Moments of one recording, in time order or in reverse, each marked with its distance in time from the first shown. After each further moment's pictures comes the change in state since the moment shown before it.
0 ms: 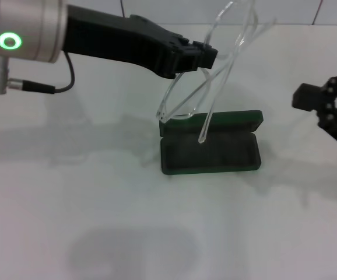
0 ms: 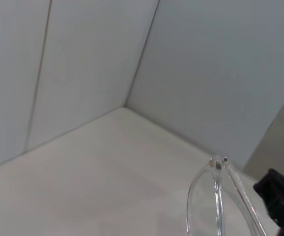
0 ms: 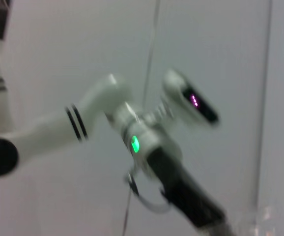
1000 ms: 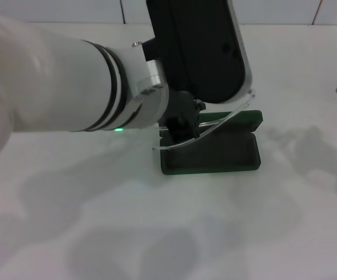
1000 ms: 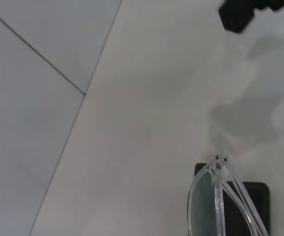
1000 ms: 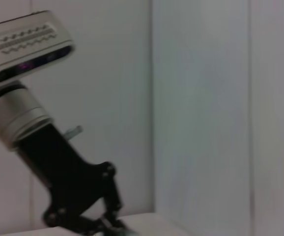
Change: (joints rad) left arm 0.002 -0.003 0.766 0.322 0.923 -0.151 -0.045; right arm -0.068 -0.015 0.168 -0.003 -0.127 0.161 0.119
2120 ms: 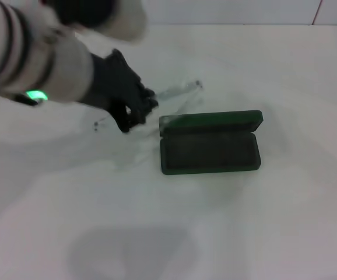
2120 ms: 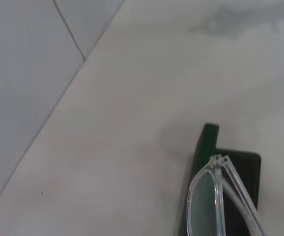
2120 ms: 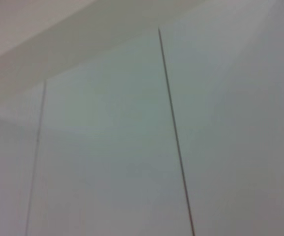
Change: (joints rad) left arm 0.005 -0.001 -0.432 -0.121 -0.302 0.154 0.265; right arm -0.032 -0.125 0.012 0.421 0.872 -0.095 -0.202
